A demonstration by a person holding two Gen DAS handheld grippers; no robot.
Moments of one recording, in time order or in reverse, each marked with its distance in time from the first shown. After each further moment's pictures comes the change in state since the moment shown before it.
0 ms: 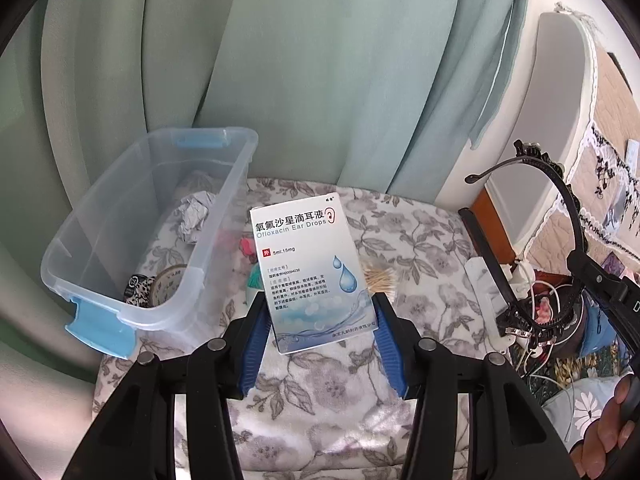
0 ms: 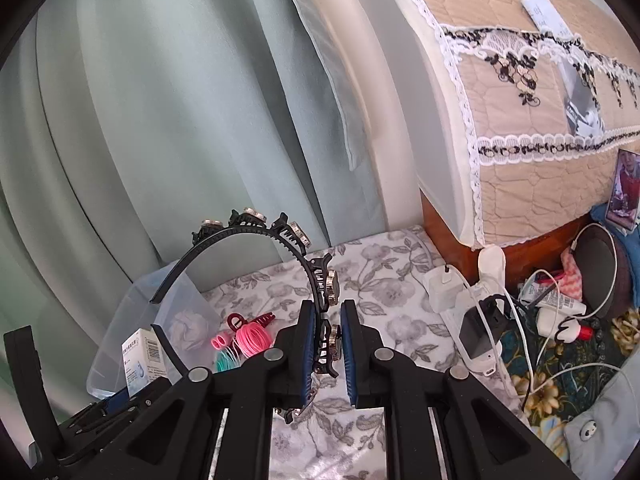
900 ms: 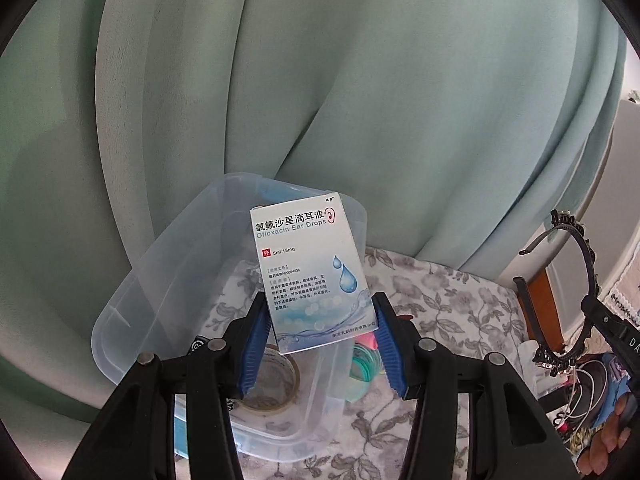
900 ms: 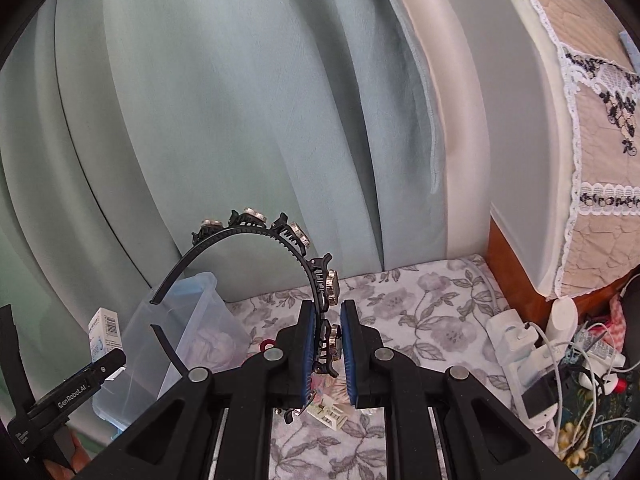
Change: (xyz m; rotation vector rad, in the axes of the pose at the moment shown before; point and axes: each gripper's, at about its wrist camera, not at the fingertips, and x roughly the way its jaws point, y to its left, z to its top) left arm 0.027 0.111 0.070 -0.147 -0.097 0.124; right arm 0.079 0.040 0.031 -0.094 0.015 0.122
